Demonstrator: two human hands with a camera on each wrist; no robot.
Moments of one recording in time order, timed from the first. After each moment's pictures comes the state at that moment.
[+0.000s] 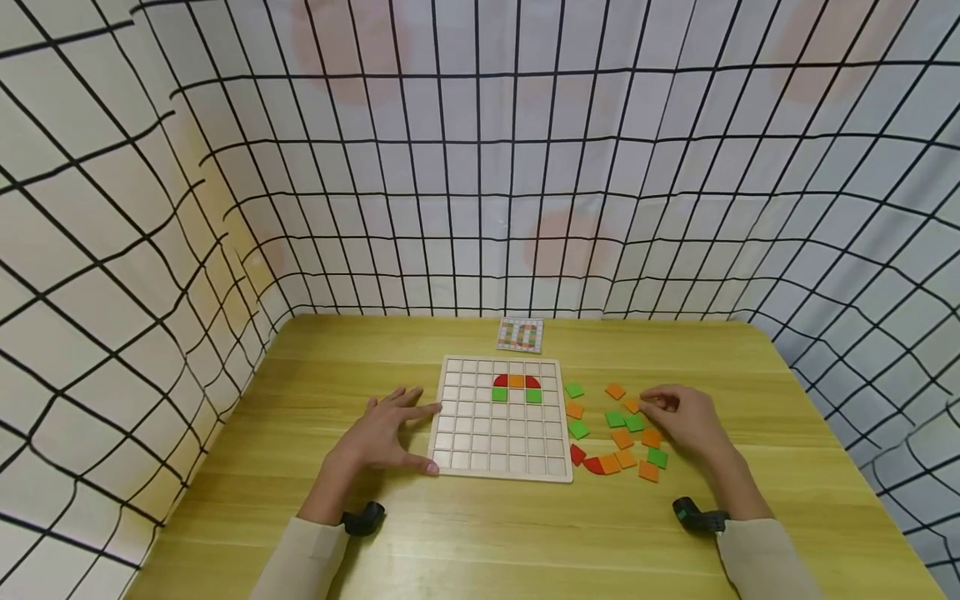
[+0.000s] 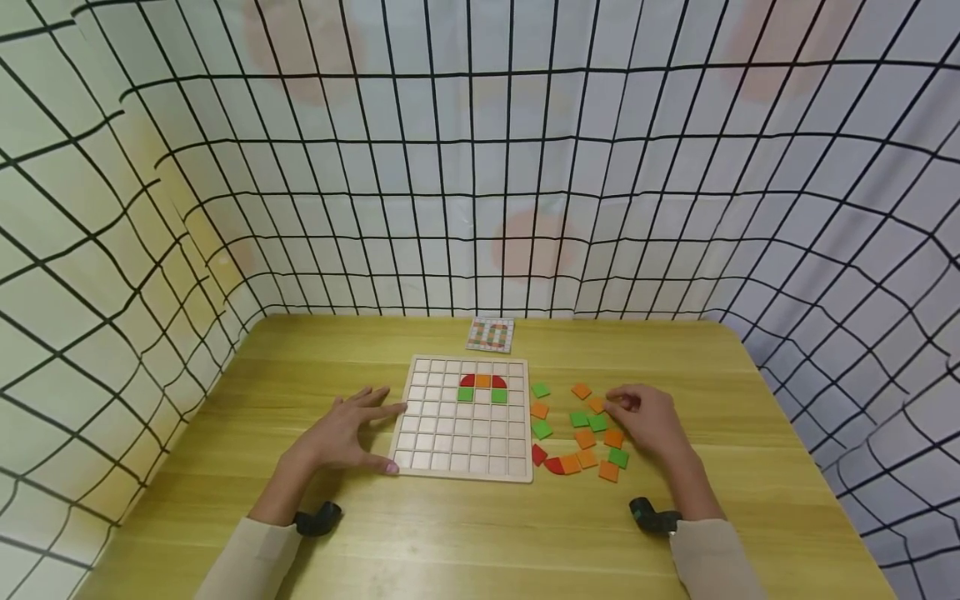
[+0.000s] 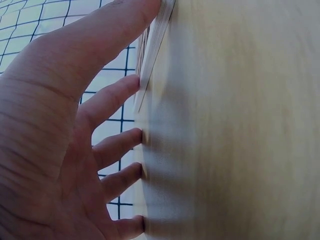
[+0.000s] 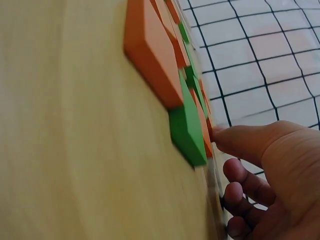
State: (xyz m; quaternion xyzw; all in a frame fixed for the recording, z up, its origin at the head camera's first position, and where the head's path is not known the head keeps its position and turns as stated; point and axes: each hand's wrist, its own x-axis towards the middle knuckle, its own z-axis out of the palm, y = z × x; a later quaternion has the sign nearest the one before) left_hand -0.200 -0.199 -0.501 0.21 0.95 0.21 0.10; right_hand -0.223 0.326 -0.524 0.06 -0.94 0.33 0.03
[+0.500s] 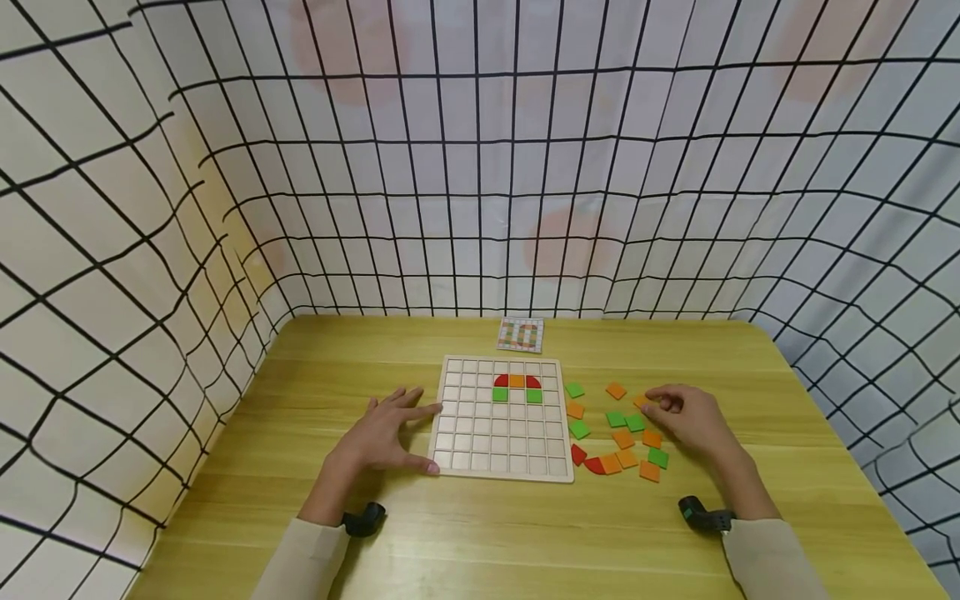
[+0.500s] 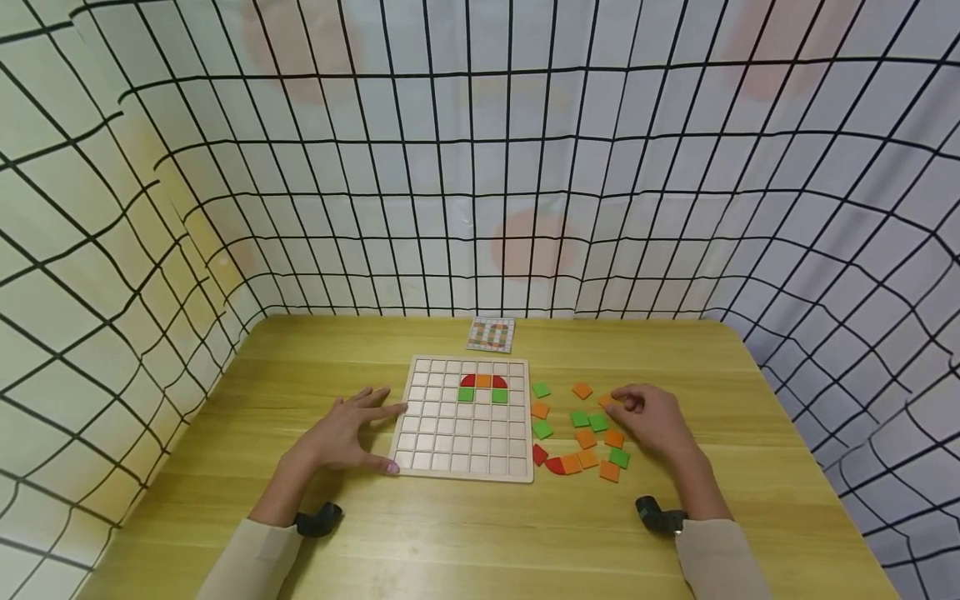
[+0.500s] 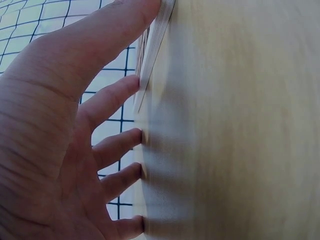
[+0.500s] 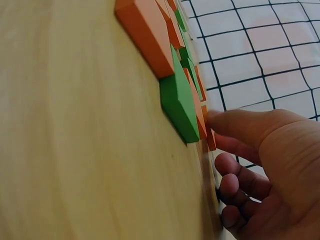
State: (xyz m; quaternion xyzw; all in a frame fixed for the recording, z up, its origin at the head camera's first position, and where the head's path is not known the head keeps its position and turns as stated) left_hand -0.201 -0.198 -0.502 0.21 0.95 0.21 0.09; right_hand -0.223 0.334 -0.527 0.05 -0.94 0.33 0.00
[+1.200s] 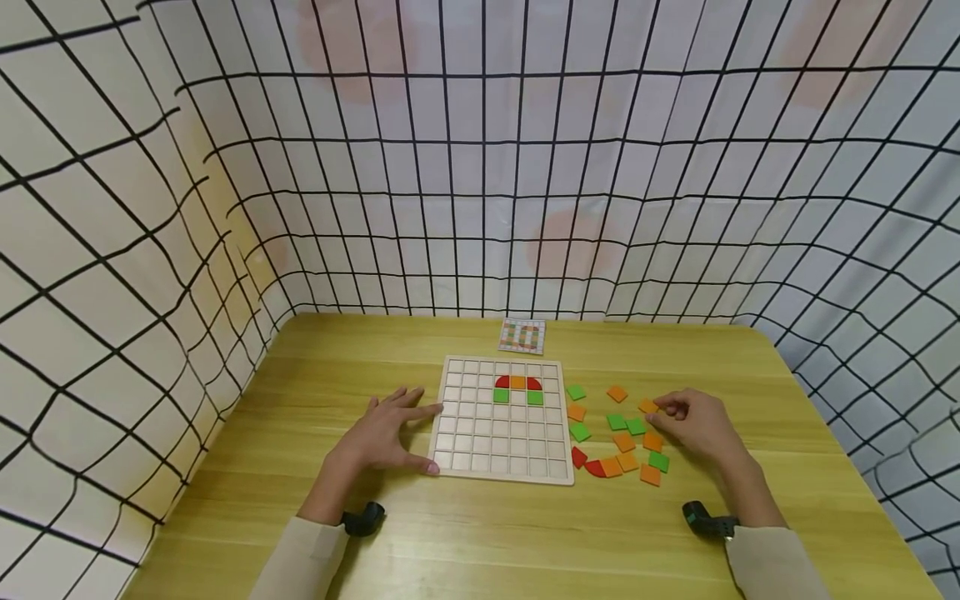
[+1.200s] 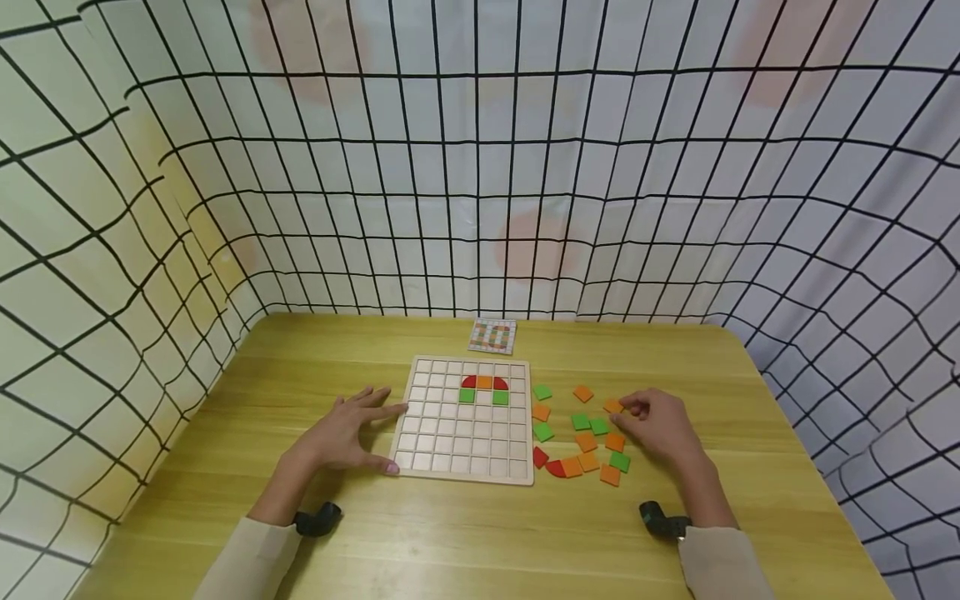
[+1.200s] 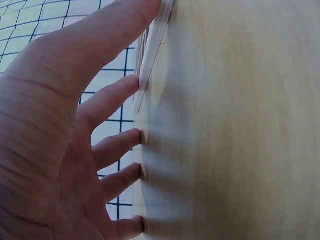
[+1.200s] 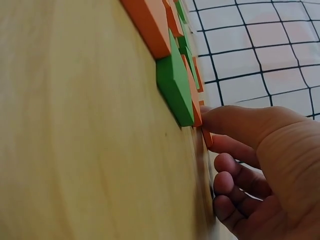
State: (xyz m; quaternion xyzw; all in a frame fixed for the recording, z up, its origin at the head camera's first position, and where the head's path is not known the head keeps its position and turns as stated) left_hand -0.200 -0.198 -0.502 0.21 0.95 0.21 0.09; right_hand -0.219 0.337 -0.518 0.05 -0.95 0.30 0.00
